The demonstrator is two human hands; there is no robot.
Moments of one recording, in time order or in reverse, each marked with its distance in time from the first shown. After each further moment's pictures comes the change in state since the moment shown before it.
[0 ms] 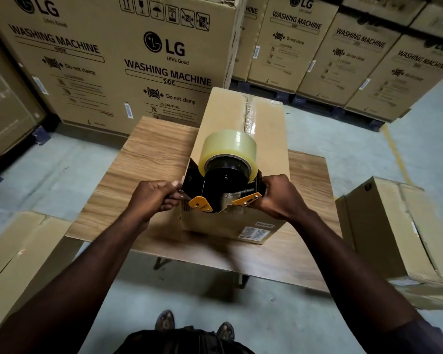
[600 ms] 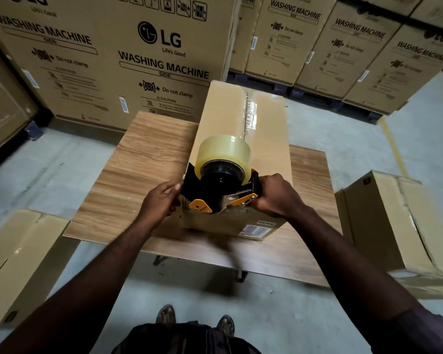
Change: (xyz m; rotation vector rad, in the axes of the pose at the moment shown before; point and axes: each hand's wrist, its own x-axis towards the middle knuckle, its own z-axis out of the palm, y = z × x) left_hand 0.036 -0.052 0.005 0.079 0.021 0.035; right_hand 0.007 -0.004 0.007 -0.137 -0.149 0.039
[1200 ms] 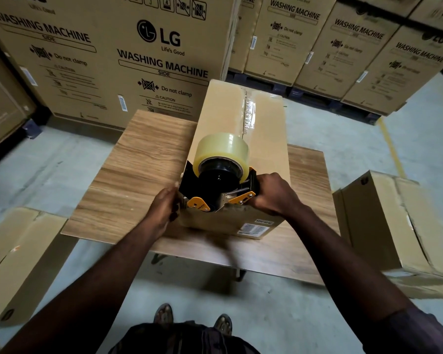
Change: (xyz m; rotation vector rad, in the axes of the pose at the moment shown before) left_hand 0.001 -0.014 0.022 -0.230 0.006 -0.207; right_hand 0.003 0.005 0.005 -0.018 0.009 -0.043
